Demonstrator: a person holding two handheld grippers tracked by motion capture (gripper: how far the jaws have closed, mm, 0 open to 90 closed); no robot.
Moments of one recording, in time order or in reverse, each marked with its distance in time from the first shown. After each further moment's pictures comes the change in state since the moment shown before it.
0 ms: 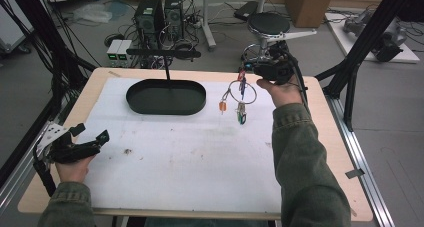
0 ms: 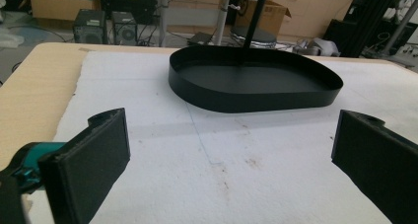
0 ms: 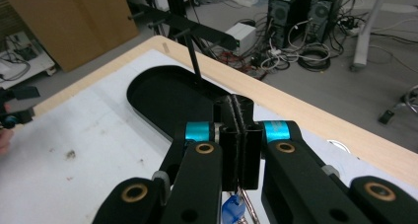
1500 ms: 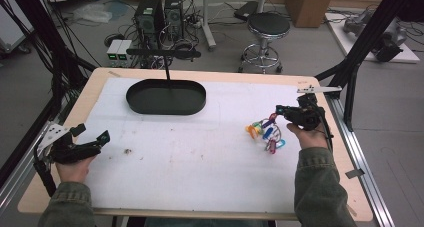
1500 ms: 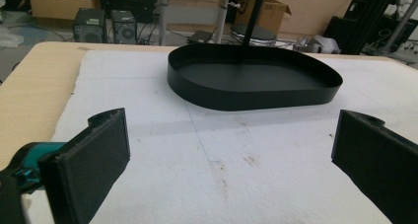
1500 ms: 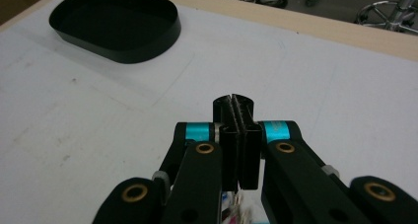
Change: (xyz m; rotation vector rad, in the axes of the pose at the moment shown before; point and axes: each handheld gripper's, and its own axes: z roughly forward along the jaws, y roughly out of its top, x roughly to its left) left arm -0.002 0.000 0.000 0.011 0.001 0.010; right arm -0.047 -0.130 -0.034 0.108 -0.151 0.118
